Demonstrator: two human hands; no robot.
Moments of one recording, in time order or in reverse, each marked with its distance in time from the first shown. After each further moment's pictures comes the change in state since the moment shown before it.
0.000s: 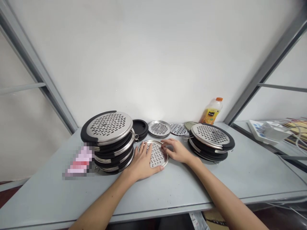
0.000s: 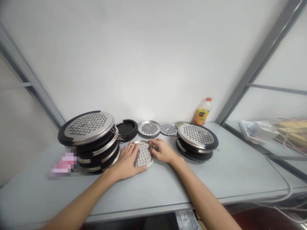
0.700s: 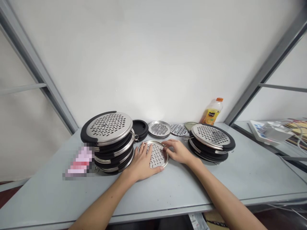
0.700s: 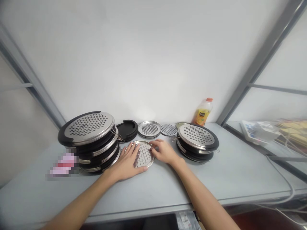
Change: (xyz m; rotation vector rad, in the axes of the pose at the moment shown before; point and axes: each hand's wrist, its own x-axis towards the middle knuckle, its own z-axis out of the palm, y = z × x) left_hand 0.001 -0.001 0.000 -0.007 -0.026 -0.010; right_hand -0.001 -0.003 -0.003 -0.065 0.015 0.023
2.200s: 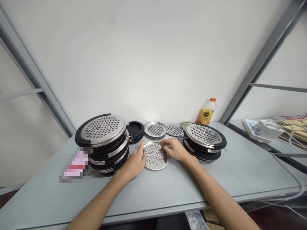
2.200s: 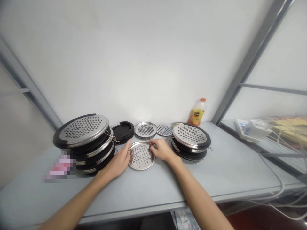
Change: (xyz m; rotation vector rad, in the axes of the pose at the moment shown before) left_hand 0.002 -0.001 -0.006 -0.255 0.244 0.019; right_hand 0.000 0.015 -0.005 -0.010 0.024 0.086
